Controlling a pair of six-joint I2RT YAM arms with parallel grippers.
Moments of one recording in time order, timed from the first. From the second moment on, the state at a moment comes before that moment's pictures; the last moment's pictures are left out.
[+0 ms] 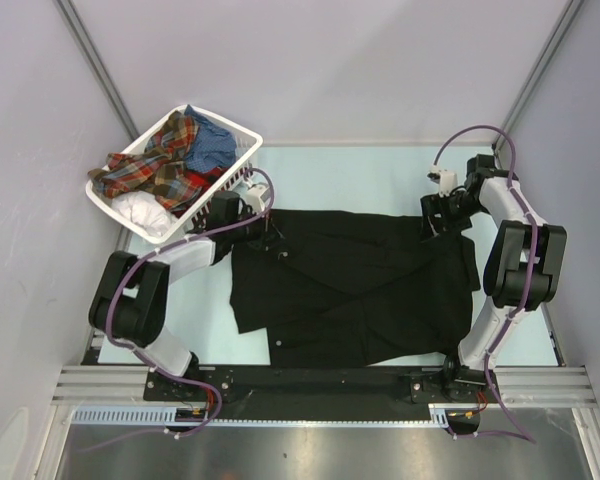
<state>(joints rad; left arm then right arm) -0.31 1.62 0.86 0.12 0.55 -0.13 -0.14 1.86 1.45 -0.91 -0.46 -0.46</state>
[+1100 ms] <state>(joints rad) -0.32 1.93 1.58 -0.58 0.26 0.71 -0.08 2.06 1.67 -0.79 -0.23 -0.77</state>
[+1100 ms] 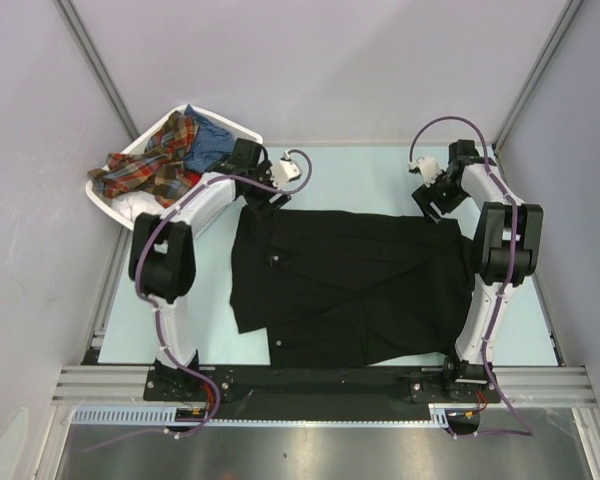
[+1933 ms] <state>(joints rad) -0.30 2.25 1.78 -0.67 0.07 0.91 -0.06 2.18 1.70 -0.77 -0.13 -0.92</state>
